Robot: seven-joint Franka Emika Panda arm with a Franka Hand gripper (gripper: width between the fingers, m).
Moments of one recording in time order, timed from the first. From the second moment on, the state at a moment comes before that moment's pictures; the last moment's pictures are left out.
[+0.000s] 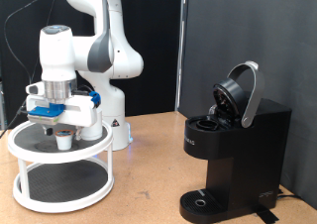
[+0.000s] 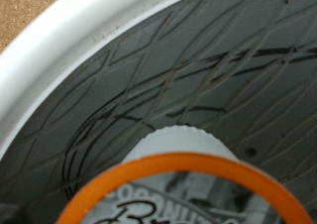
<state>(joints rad) -0.10 -0.28 -0.53 -2.66 -0.19 2.44 1.06</state>
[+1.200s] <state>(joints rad) -0.11 -0.31 -0.53 -2.60 -0.13 2.38 1.05</state>
